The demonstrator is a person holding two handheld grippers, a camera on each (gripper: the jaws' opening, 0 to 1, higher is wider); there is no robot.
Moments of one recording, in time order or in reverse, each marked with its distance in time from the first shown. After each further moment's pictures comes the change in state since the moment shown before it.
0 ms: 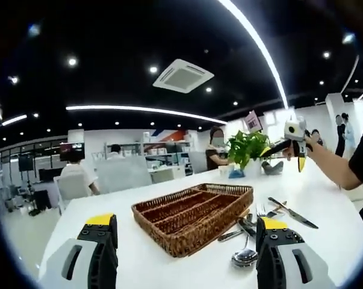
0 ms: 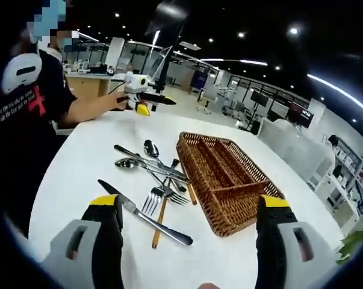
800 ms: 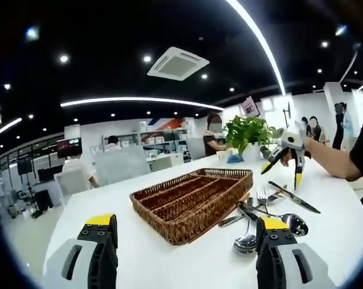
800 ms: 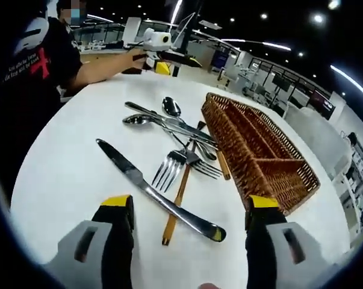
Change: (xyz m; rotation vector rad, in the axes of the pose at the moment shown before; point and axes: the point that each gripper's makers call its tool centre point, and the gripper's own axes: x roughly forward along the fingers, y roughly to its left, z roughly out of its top) left arm 0.004 -0.003 -0.022 0.044 0.103 -0.019; right arm 0.054 0.033 -0.073 -0.049 0.194 0.129
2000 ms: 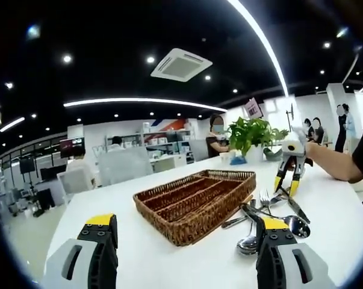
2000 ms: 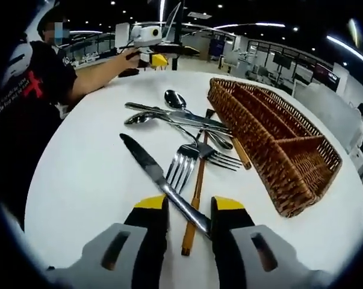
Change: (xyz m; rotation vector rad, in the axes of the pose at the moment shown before) left arm -0.004 0.004 0.003 -0.007 -0.012 0.023; right arm 0.016 0.020 -0.007 0.133 0.046 0.095
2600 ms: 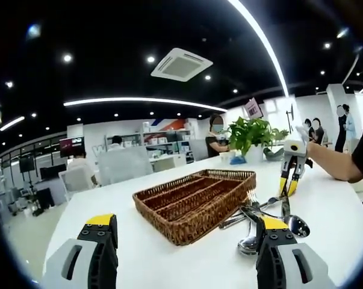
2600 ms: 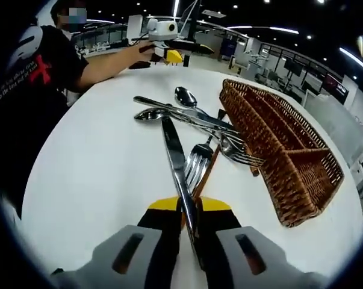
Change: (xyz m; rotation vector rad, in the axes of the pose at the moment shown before) left arm 0.002 0.001 -0.002 -0.006 0.003 -0.004; right arm 0.001 0.006 0.003 -0.071 0.018 0.031
